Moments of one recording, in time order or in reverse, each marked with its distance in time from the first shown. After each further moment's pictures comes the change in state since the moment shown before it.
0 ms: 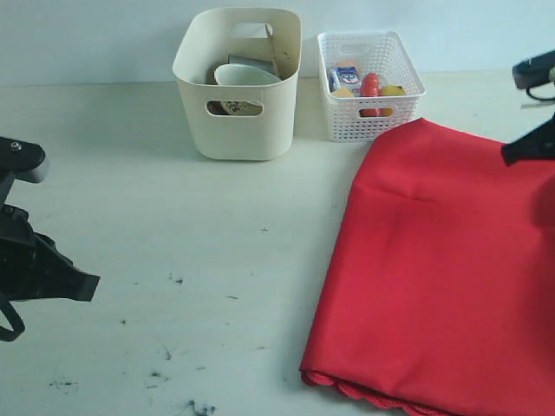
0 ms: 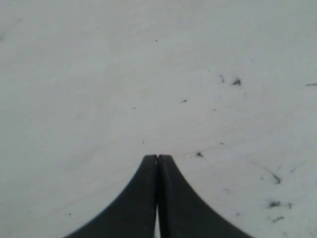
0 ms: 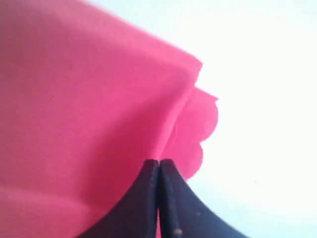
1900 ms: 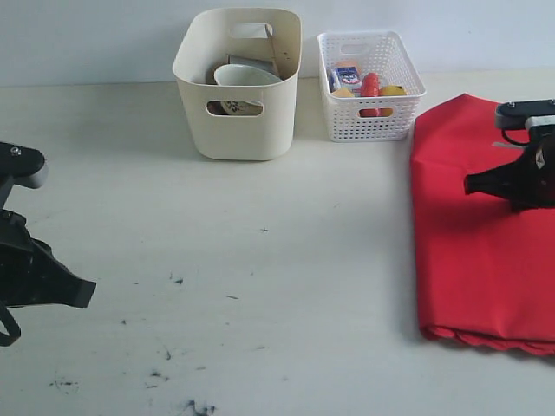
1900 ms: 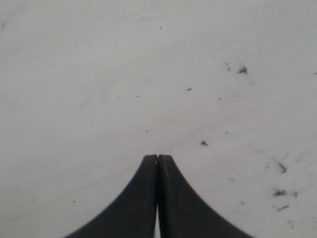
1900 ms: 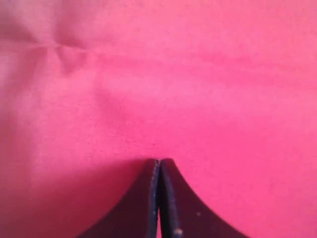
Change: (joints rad) left arm 0.000 0.000 0.000 0.002 0.033 0.000; right arm -0.039 0.192 0.099 0.075 -0.356 0.165
